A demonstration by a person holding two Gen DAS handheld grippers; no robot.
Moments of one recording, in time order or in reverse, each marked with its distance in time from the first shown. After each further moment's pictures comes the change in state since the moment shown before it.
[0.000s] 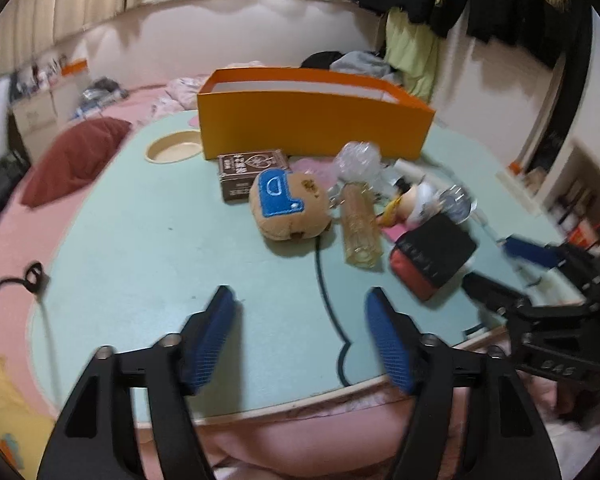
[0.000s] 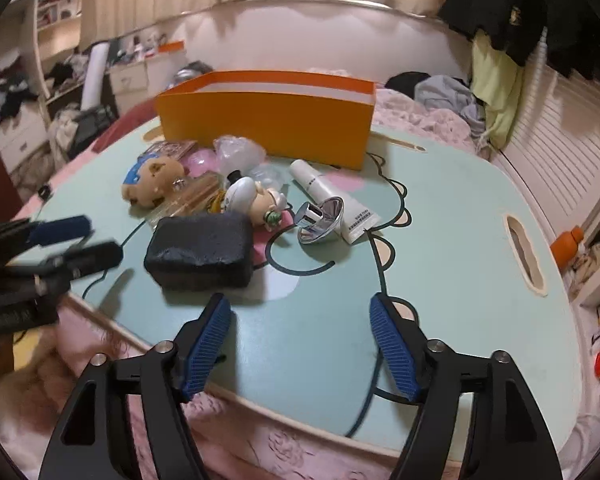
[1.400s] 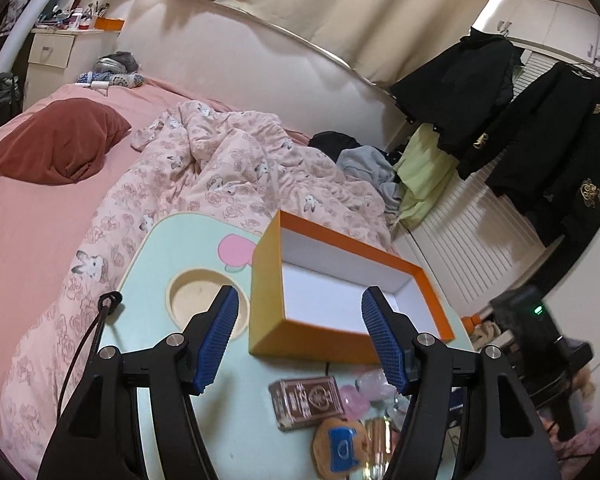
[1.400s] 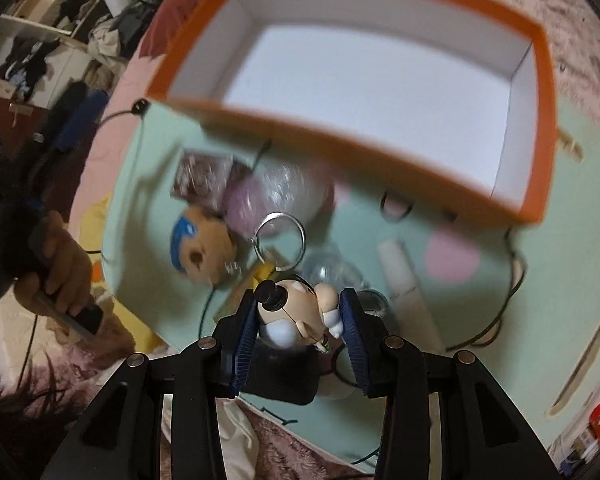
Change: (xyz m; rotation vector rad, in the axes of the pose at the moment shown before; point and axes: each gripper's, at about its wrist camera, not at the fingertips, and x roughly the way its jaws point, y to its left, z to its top) left arm 0.012 0.138 0.132 -0.388 -0.195 -0.278; right arm 0.111 -0.020 0.141 -0.025 0.787 0.428
